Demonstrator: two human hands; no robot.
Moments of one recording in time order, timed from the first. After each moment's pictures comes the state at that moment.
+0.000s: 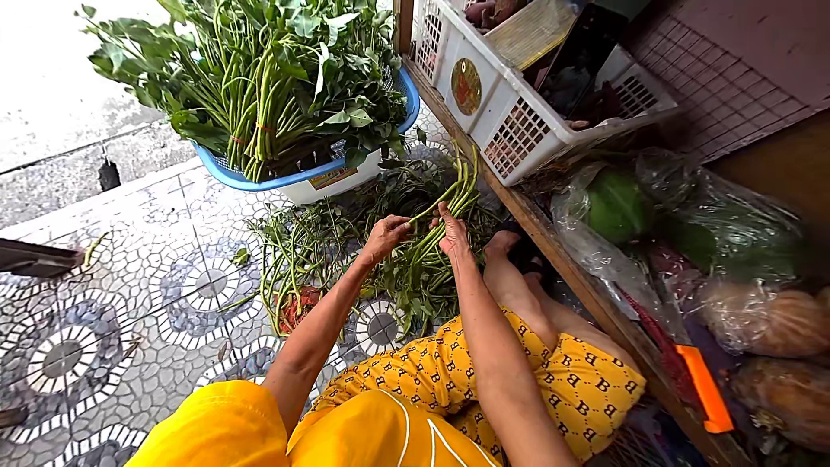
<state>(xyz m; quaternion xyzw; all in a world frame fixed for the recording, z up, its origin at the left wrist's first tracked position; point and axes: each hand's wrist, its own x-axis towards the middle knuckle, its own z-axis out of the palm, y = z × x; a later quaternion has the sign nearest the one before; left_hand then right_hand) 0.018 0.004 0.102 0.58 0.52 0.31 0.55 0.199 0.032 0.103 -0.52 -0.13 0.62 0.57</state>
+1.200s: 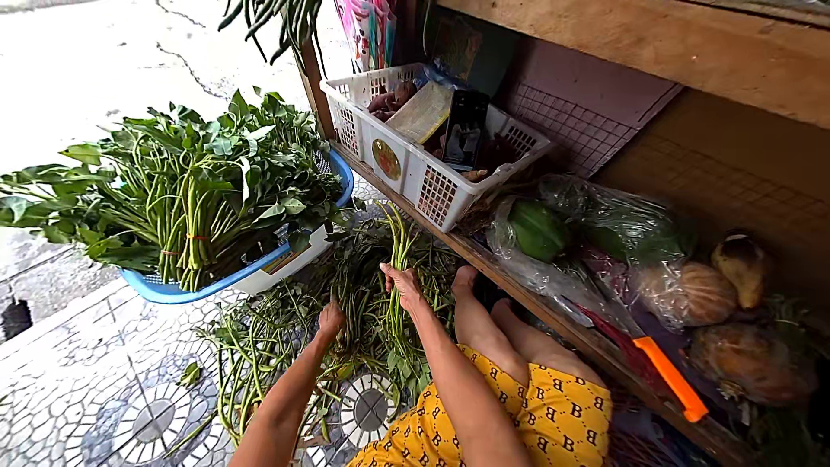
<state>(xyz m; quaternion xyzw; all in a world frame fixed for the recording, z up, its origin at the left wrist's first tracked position) -0.017 0.056 -0.019 0.58 0.72 -0.04 0.37 0.188 0.038 0.109 -0.56 -0.20 0.61 0.52</state>
